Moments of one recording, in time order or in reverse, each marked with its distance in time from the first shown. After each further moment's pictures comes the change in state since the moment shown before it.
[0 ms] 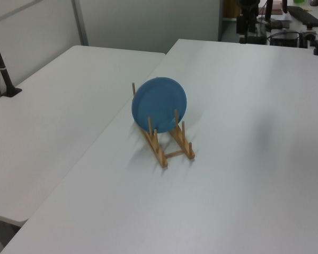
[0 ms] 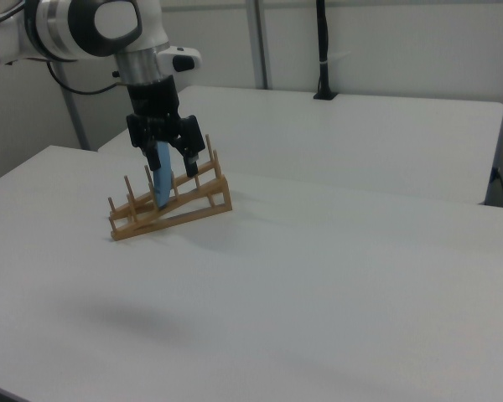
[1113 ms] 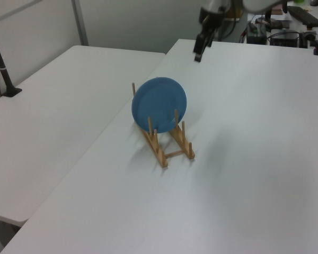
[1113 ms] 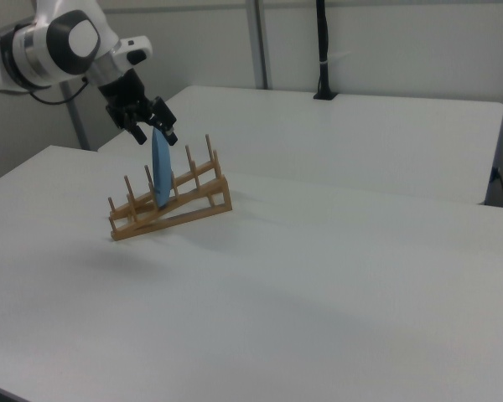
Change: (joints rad) arm 0.228 0.135 0.022 0.030 -0.133 0.388 0.266
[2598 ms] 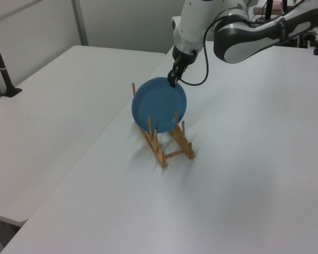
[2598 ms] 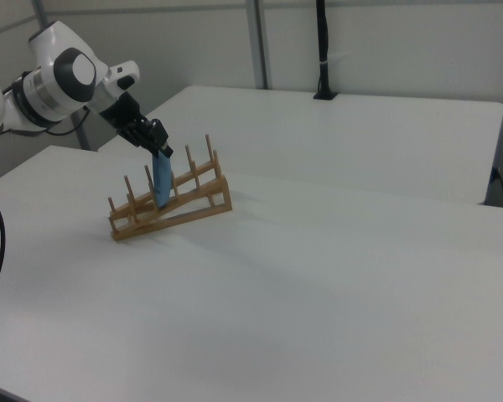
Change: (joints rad) arm 0.105 0.199 -0.003 0.076 -0.212 0.171 0.250
